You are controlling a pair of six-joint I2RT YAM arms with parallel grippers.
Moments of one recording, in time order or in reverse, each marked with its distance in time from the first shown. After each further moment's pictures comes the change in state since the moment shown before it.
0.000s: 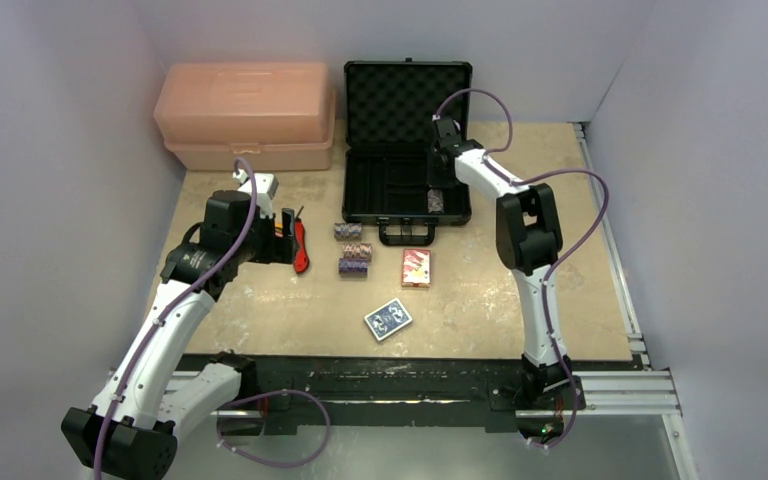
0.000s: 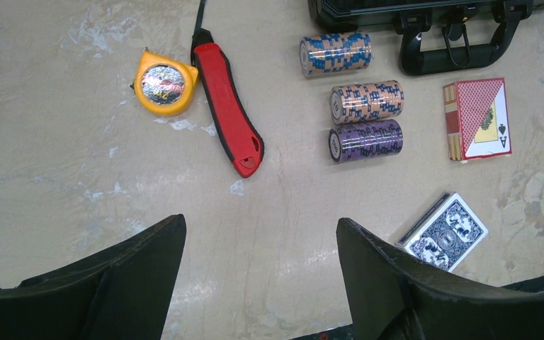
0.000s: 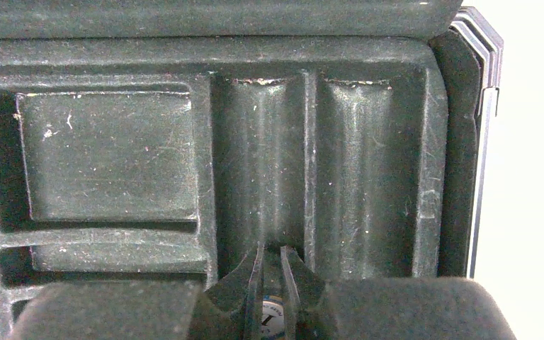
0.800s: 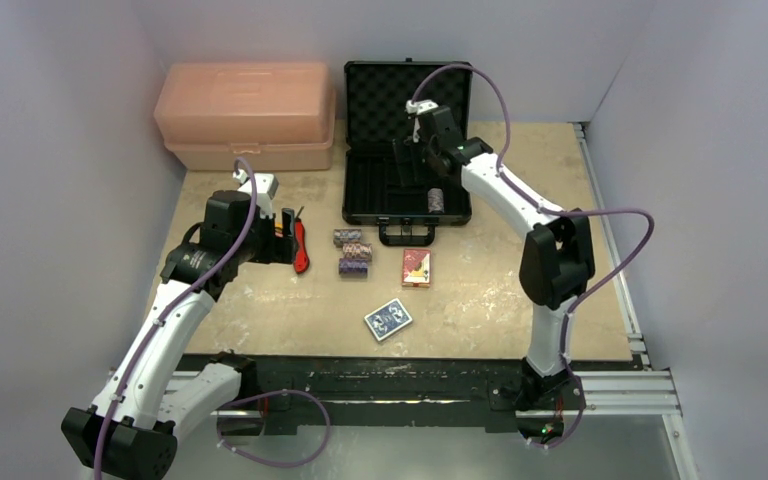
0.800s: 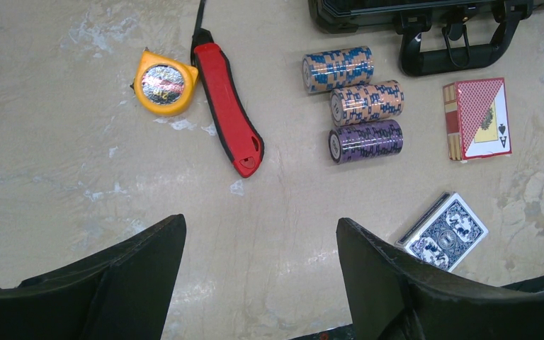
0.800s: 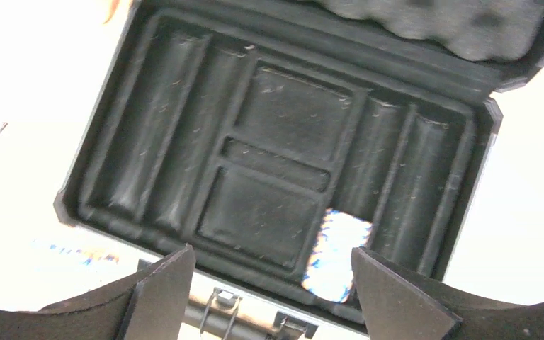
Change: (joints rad) left arm 0.000 0.000 0.000 0.000 0.001 0.000; right arm 0.104 -0.327 -0.135 0.009 -0.093 -0.180
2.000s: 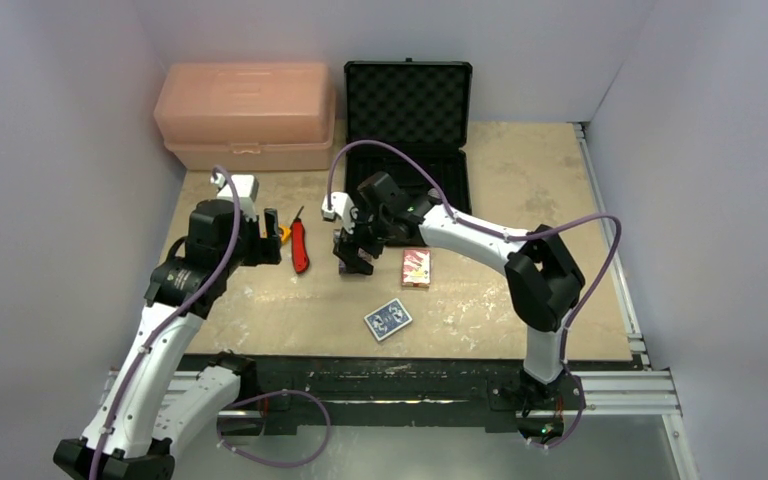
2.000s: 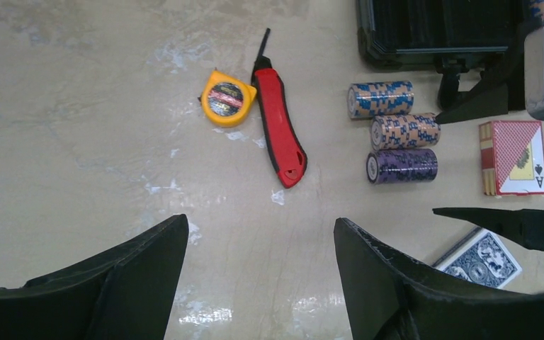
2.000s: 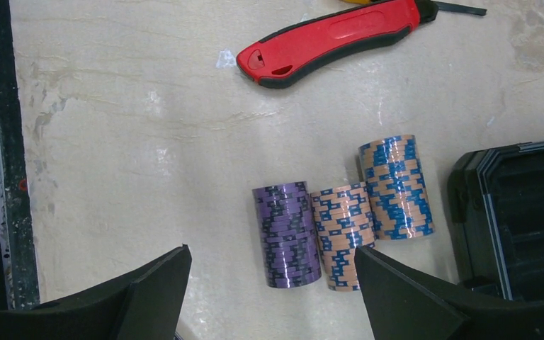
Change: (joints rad) left arm 0.000 -0.095 0.005 -0.026 -0.130 -0.002; right arm 0.344 -0.107 -0.332 0.146 -0.521 -0.552
